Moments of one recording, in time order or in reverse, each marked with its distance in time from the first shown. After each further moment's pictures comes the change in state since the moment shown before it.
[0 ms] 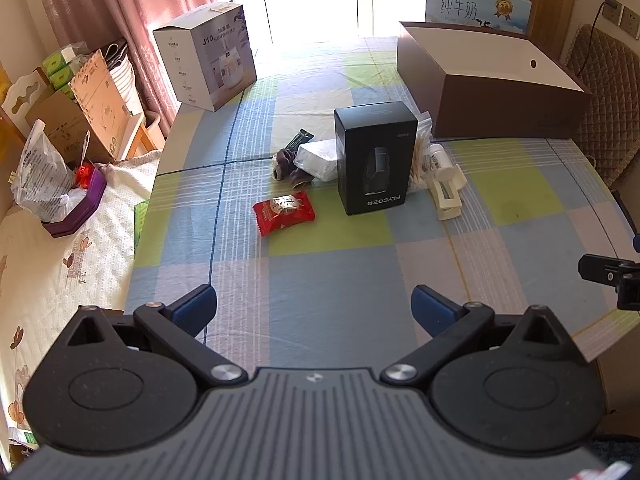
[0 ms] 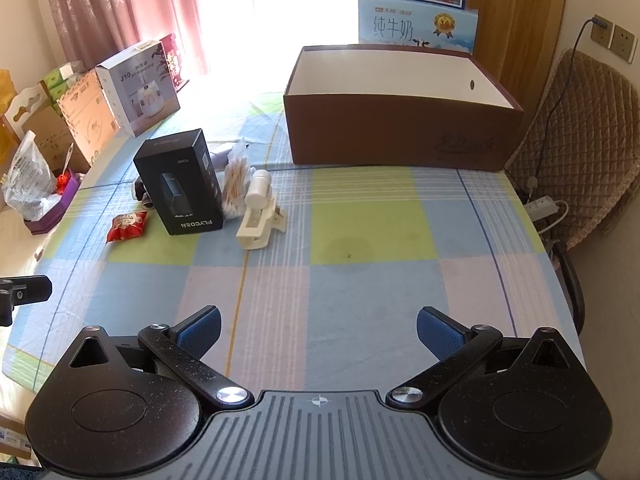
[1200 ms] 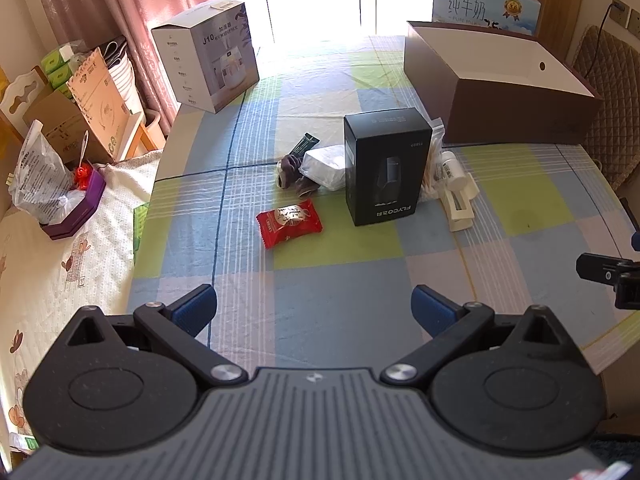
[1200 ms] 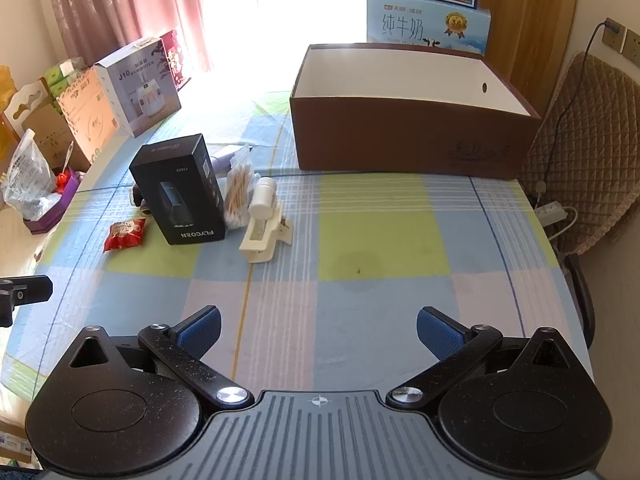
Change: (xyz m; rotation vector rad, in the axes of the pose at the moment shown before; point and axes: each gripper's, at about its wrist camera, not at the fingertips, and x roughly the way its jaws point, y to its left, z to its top) left arm 0.012 0.008 0.016 0.000 0.013 -0.001; right arm 0.018 0.004 0.018 -0.015 0.012 0.010
